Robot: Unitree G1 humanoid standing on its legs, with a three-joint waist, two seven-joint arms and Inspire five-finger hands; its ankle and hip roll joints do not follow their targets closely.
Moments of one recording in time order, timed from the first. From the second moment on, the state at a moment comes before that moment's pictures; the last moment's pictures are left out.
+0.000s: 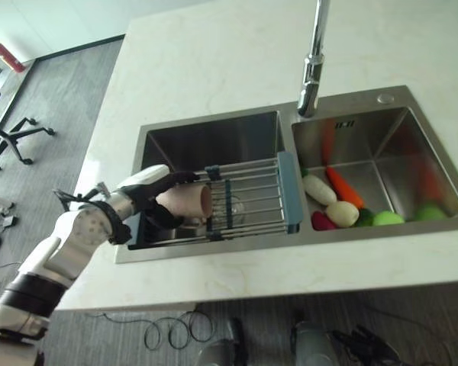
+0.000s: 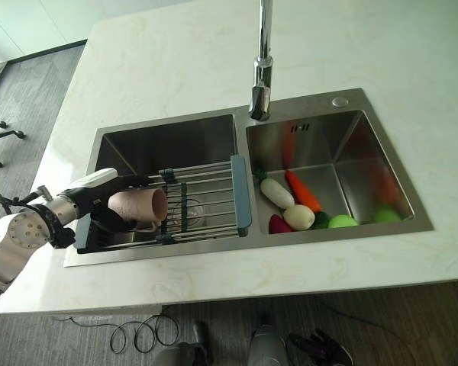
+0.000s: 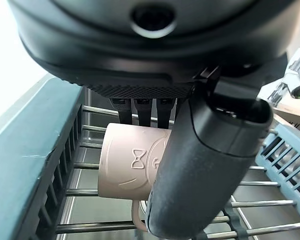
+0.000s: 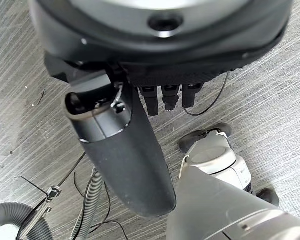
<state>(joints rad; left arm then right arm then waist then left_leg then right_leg) -0.41 1.01 -0.29 0.16 0.17 -0.09 -0.32 0.03 -0.36 0.01 1.17 0.63 -0.11 0.15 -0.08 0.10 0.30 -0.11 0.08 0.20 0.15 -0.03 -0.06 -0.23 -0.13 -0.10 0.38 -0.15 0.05</state>
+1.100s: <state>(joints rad) -0.45 1.01 -0.32 0.14 0.16 -0.06 -0.29 0.02 -0.36 0.01 1.13 0.63 -0.10 0.16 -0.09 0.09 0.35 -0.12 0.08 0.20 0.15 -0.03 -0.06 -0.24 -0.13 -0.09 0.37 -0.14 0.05</state>
